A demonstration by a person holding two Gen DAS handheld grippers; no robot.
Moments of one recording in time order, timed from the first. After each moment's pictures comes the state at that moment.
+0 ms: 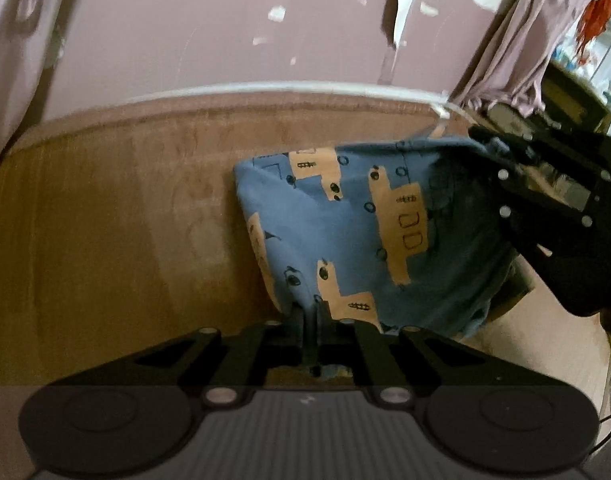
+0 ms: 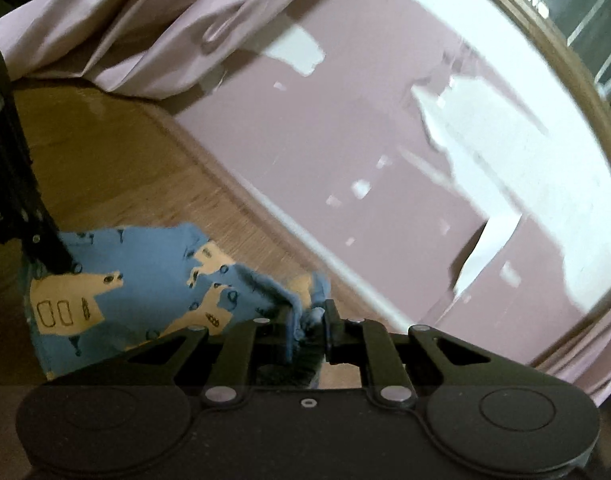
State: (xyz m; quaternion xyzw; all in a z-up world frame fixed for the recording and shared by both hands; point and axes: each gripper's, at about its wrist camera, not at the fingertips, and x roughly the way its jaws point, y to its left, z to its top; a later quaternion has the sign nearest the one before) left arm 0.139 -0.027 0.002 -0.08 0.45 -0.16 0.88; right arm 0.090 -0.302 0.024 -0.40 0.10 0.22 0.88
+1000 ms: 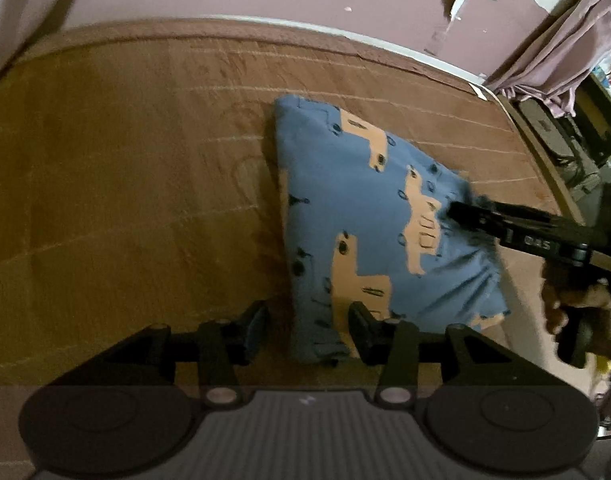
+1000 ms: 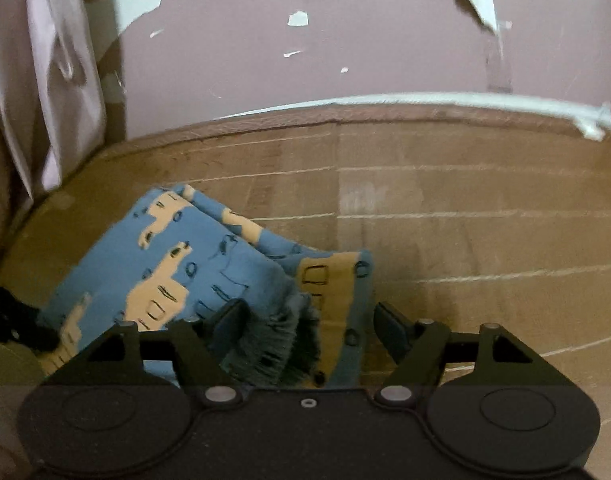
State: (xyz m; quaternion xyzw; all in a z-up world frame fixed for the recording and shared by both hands) left arm 0.157 0.010 -0.042 -0.14 0.53 -0.15 0.82; right arm 0.195 -0.388 -0.049 0.00 0.40 0.28 0.87
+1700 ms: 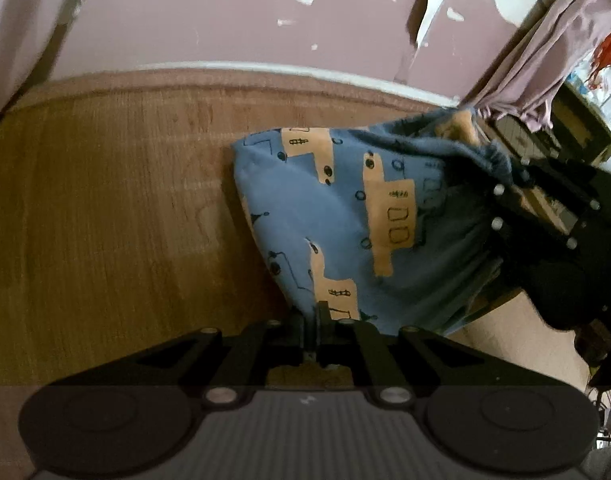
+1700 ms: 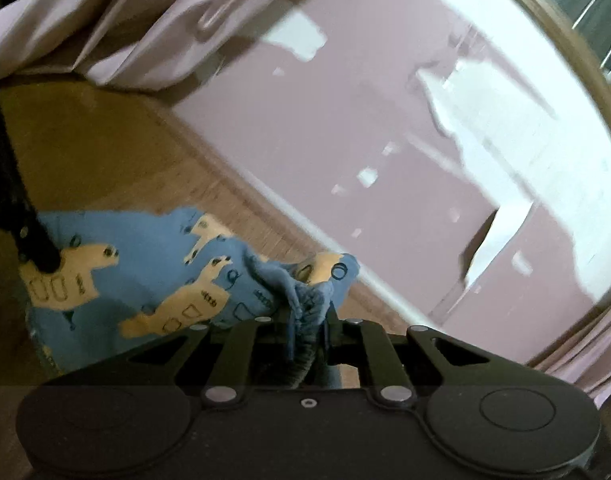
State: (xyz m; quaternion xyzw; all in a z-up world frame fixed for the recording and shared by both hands) left arm 0.148 -0.009 -0.007 -0.13 0.48 -0.16 0.86; right arm 0.102 -0.289 0.016 -0.37 0.12 0.21 0.89
